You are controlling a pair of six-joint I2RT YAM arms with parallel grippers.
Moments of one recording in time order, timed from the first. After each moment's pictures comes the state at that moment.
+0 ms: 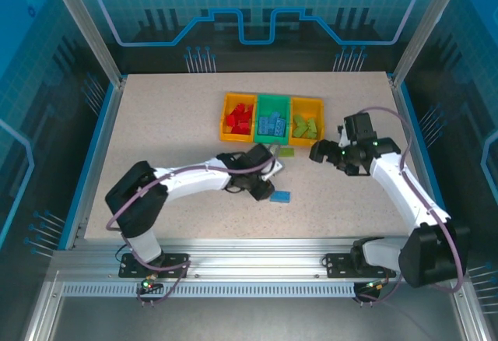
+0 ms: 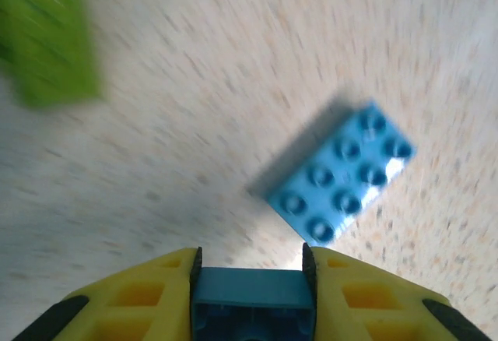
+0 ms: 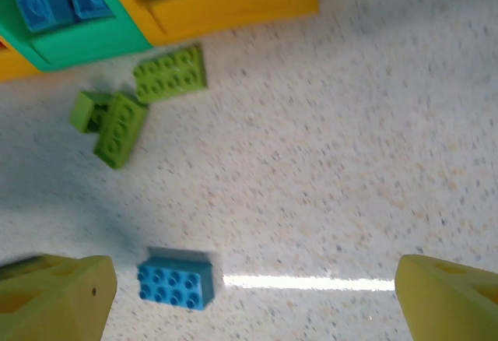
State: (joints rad) left arm -0.82 1.71 1.14 -0.49 0.09 -0.09; right arm 0.16 1.21 0.94 -0.82 -0.20 0.49
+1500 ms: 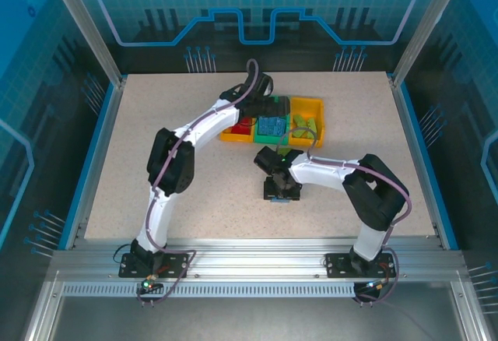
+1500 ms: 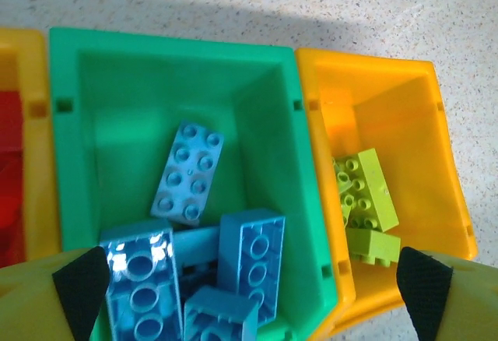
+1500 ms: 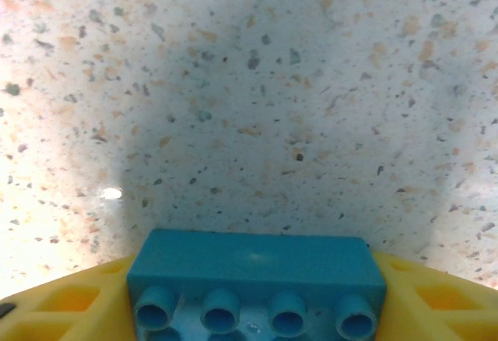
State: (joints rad) left arm -0.53 2.19 1.94 -0.54 0.07 -0.56; right arm 0.80 1.77 1.06 -0.77 0.06 0.85
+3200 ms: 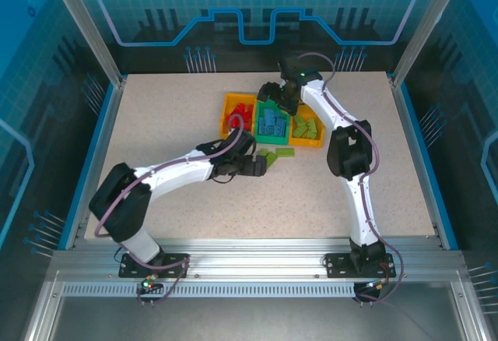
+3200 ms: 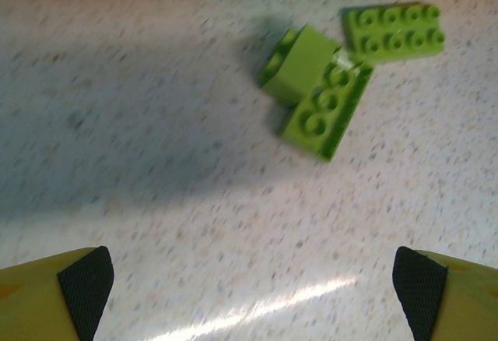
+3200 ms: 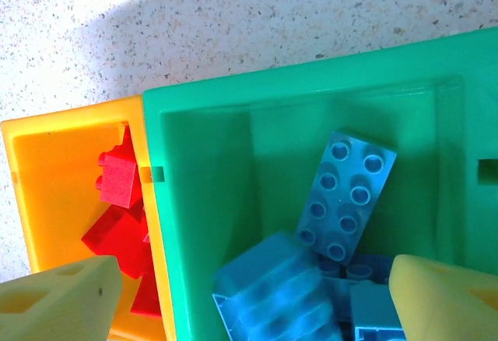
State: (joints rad) left arm -0.70 1.67 1.10 -0.43 -0.08 -0.59; right arm 0.35 2.38 2.26 -0.93 -0.21 0.69
